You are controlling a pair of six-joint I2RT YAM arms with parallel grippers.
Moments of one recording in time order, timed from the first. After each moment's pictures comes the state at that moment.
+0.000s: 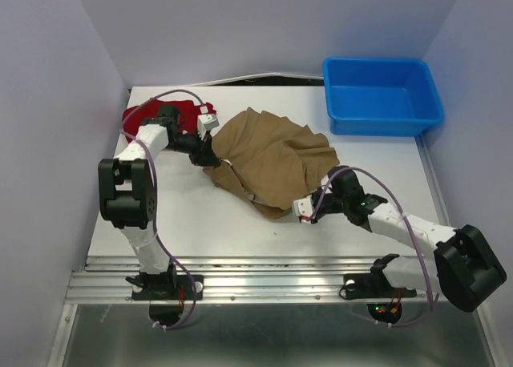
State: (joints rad) left arm -0.04 1.83 1.35 -0.81 0.98 0.77; right arm 0.57 1.20 0.51 -0.01 -0.68 -1.21
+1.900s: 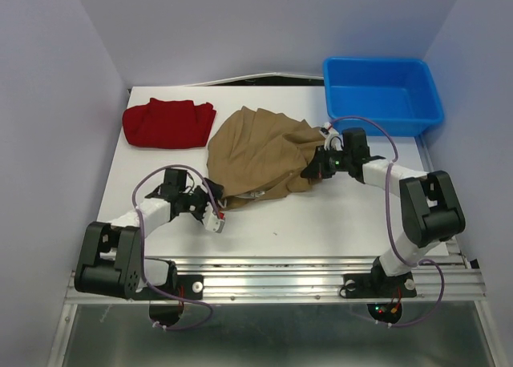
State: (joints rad) left arm -0.15 1.28 0.47 -0.20 0.74 1.91; right arm 0.22 1.65 0.88 0.03 -0.74 0.24
